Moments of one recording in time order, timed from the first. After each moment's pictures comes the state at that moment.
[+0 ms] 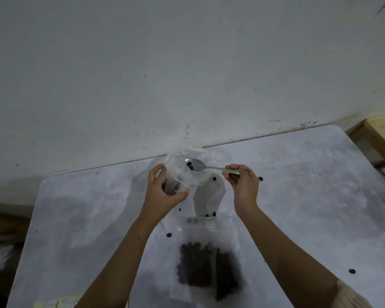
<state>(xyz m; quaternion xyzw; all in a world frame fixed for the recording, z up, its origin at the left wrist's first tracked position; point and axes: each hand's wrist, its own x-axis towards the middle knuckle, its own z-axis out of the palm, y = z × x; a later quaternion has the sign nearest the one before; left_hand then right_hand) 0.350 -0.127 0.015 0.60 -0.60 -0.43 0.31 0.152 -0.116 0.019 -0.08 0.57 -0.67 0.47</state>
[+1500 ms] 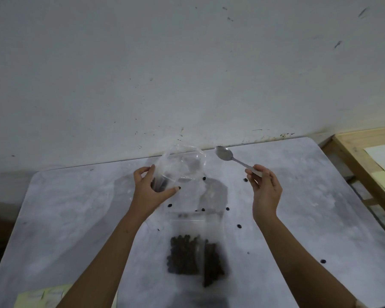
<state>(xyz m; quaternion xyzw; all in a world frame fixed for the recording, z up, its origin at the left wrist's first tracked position) 0.363 -0.112 0.027 0.61 -0.59 -0.42 0.32 0.107 -0.064 0.047 -0.16 0.56 -0.73 0.36</state>
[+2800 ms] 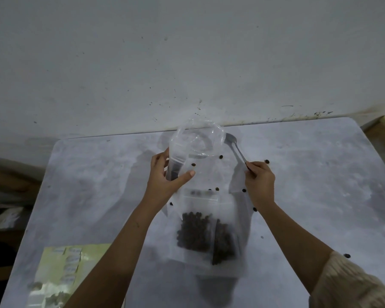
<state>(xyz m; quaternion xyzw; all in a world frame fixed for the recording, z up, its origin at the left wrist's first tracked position) 0.354 -0.078 0.031 0.58 -0.56 -0.46 0.38 0.108 -0.074 -0.037 -0.49 0.74 -0.38 0.24</state>
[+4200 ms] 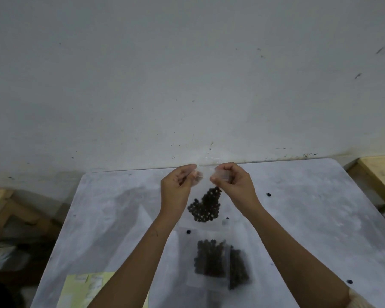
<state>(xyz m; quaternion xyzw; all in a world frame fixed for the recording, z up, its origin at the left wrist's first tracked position) 0.358 -0.083 0.102 0.47 -0.46 -0.49 0.57 0.204 -0.079 0.101 -0.53 0.51 -0.53 0.43</state>
